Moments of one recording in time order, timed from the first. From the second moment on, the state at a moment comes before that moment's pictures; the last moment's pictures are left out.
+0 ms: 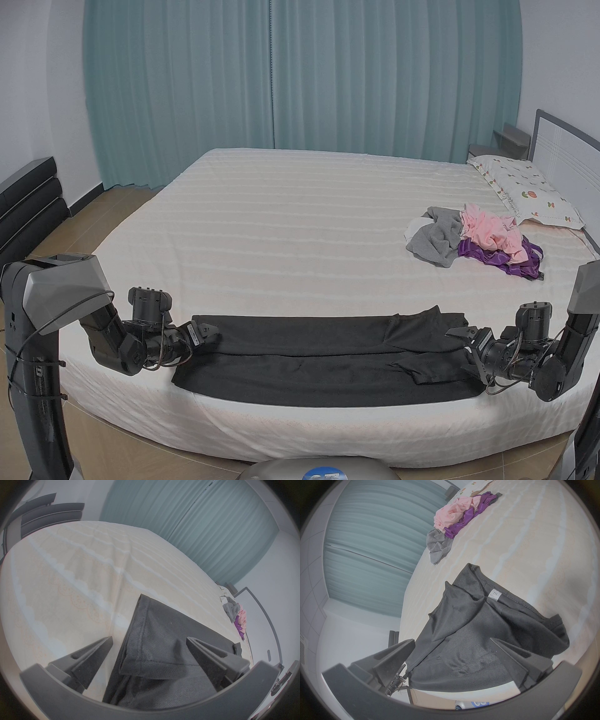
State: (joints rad) left arm -0.13 2.33 -0.81 -0.81 -0.14 -0.57; right arm 0.06 2.11 -0.28 -1.22 0.29 0.99
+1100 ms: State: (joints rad) left arm -0.13 2.29 -0.80 -0.81 -0.10 -0.58; right arm 0.02 2.11 -0.28 -1.22 0.29 0.99
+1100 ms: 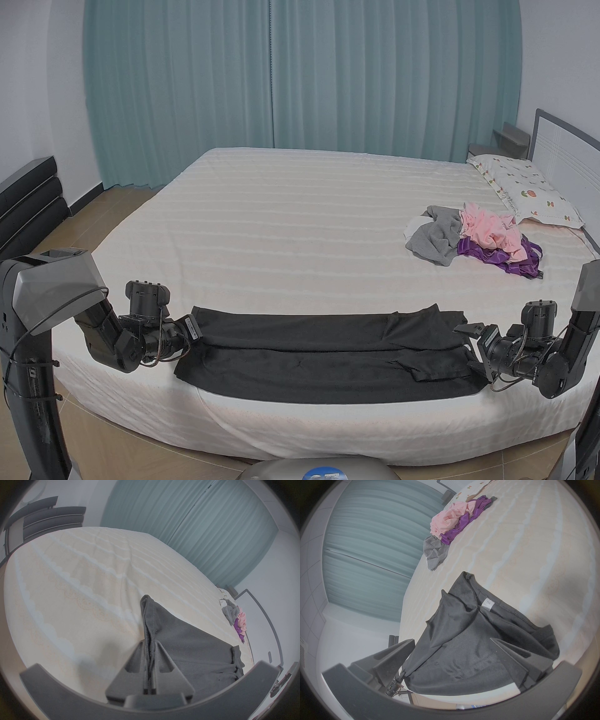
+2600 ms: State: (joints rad) left arm -0.15 2.33 -0.80 -0.91 -0.07 -0.61; right arm 0.02 2.11 -0.28 -1.22 0.29 0.99
